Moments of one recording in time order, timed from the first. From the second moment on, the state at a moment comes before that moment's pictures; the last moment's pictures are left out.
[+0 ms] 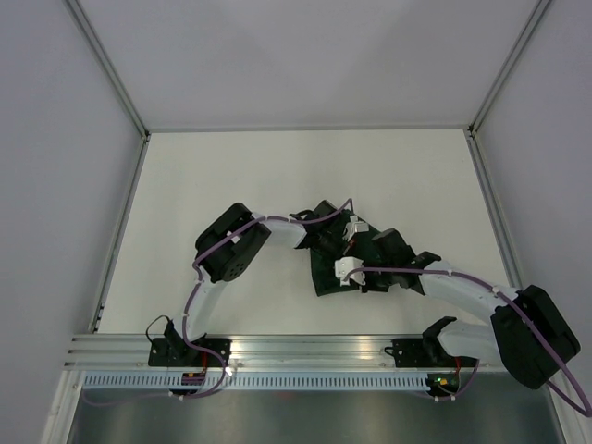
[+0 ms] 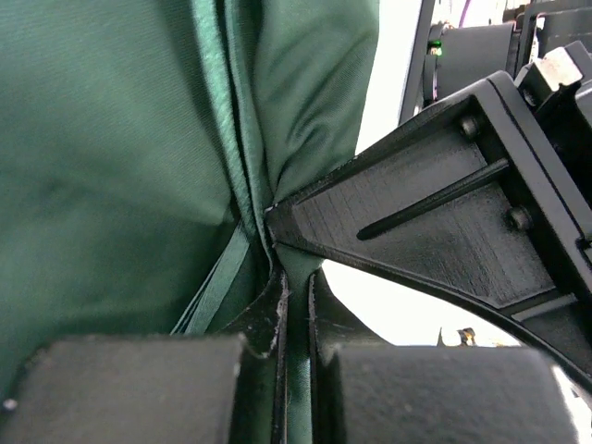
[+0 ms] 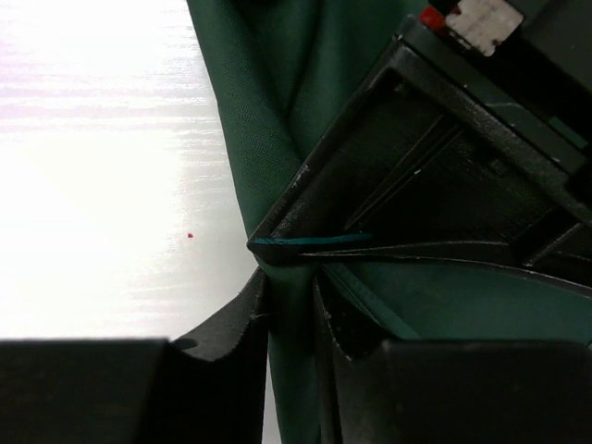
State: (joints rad) left arm -0.83 2.23 1.33 -0.08 1.03 -0.33; right arm 0.57 1.18 0.46 -0.34 -0.42 -0.96
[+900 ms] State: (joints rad) left arm -0.73 1.50 0.70 0.38 0.43 -0.41; right arm 0.35 1.64 0.84 -0.71 -0.74 -1.11
